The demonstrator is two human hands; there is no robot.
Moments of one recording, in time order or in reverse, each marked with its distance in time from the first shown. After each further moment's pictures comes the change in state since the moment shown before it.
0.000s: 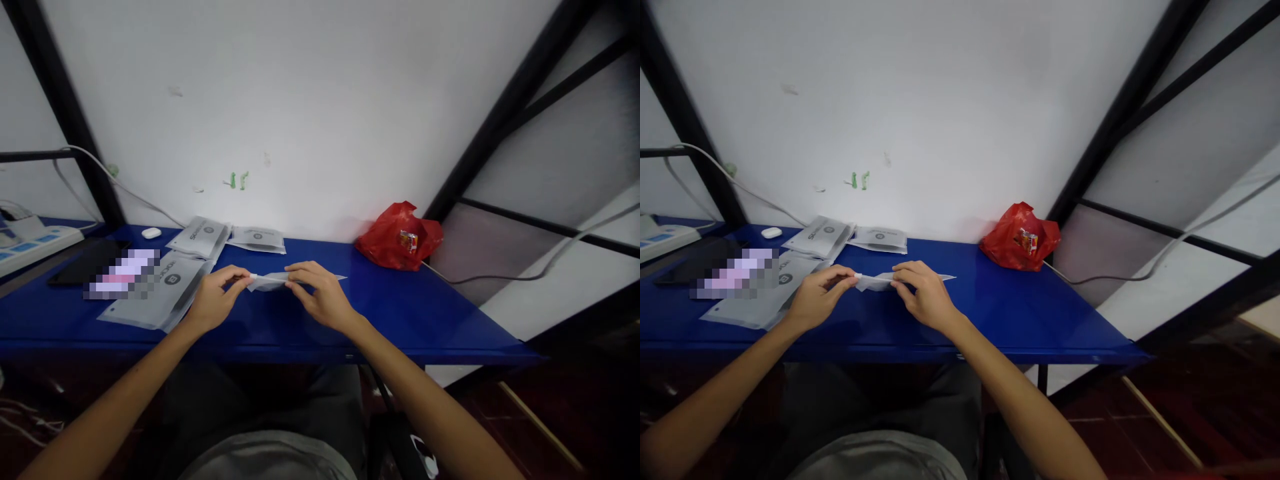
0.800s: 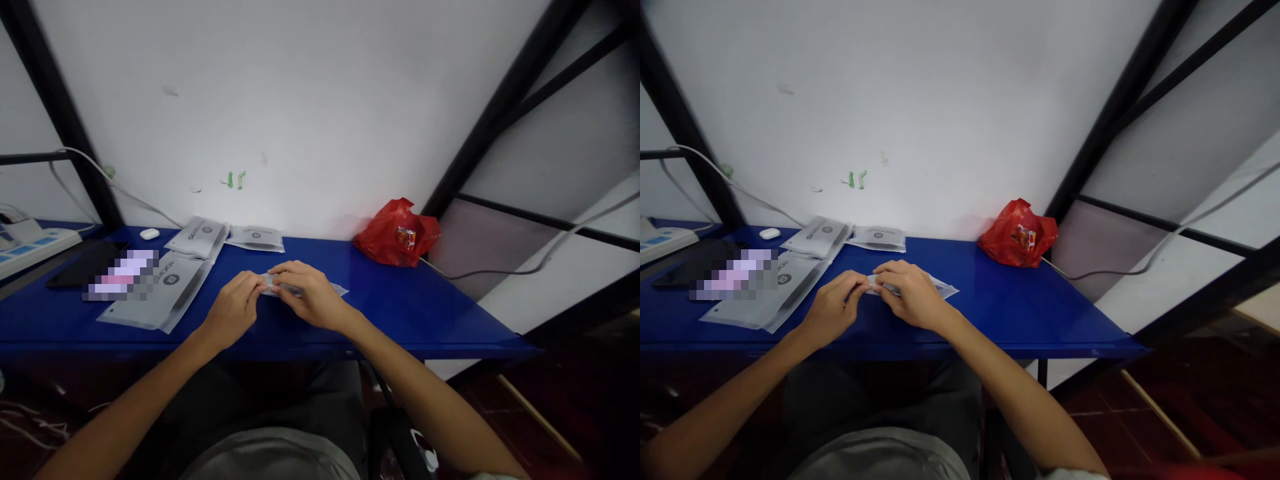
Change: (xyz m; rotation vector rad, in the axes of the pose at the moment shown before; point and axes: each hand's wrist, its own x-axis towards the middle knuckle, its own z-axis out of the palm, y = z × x) left_hand -0.010 0.031 0.017 0.321 -0.065 0.307; right_hand 0.013 -0.023 -0.006 0.011 -0.186 -0.068
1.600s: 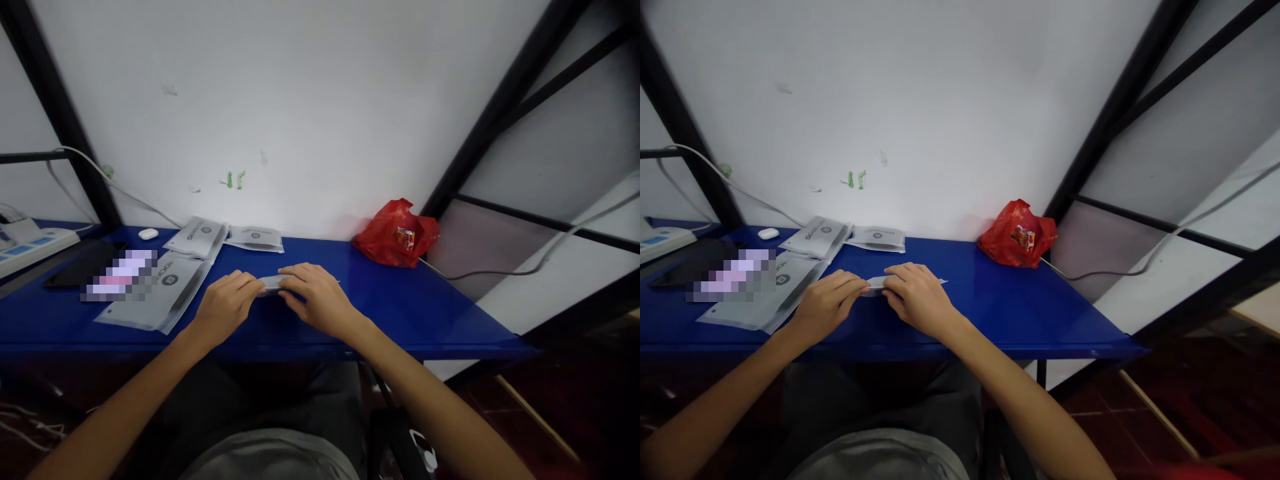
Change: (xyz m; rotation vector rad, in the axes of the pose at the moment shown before) left_hand 0.000 -0.009 -0.010 0.250 -0.086 0.169; right_hand -0.012 -0.001 -0.003 -0.330 -0.027 0.016
